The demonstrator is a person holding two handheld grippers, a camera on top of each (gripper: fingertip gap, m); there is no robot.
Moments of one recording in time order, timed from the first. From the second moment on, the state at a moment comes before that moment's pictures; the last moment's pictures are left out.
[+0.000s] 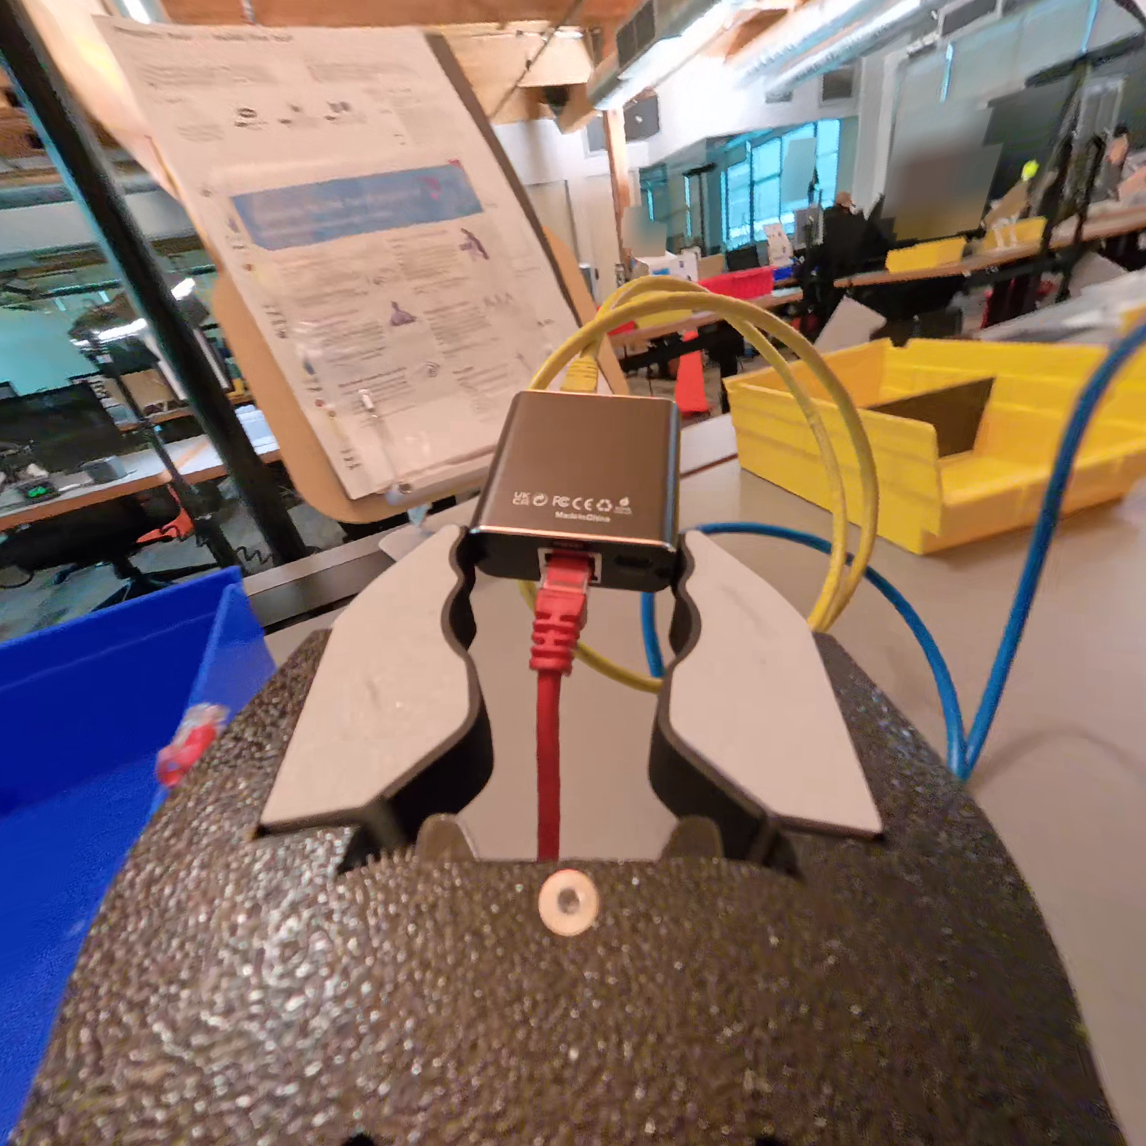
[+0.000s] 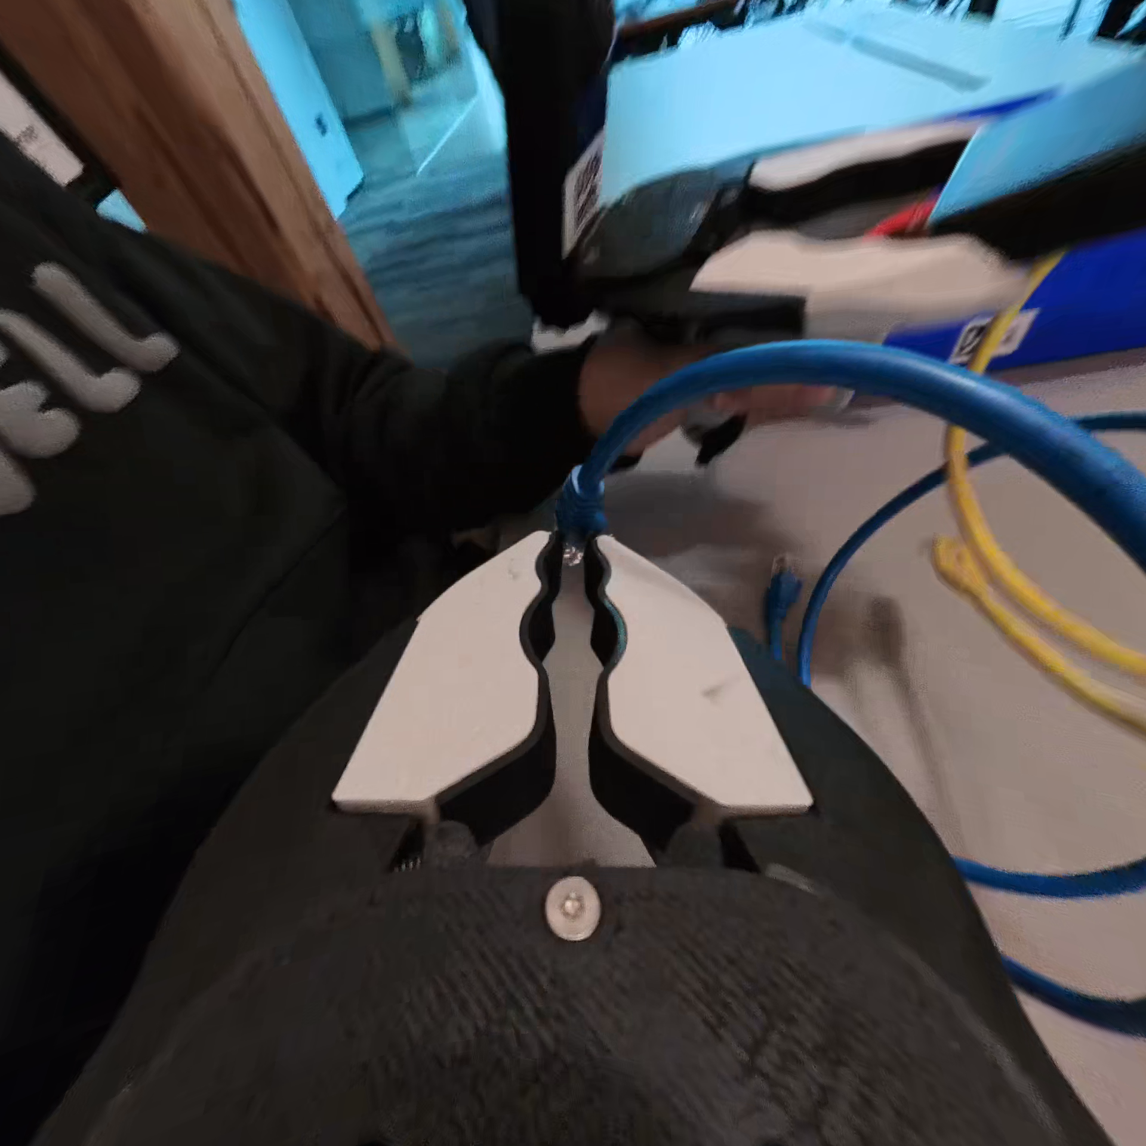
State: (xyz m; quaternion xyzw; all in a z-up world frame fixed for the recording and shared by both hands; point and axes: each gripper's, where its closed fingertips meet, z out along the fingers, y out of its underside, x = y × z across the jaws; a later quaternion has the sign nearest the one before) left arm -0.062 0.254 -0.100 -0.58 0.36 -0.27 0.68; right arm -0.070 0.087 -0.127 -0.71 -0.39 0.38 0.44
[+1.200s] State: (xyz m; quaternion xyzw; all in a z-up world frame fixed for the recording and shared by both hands) left arm -0.065 0.200 -0.041 -0.54 0.16 -0.78 0.28; right arm -0.060 0.106 -0.148 -0.66 -0.41 0.37 0.51
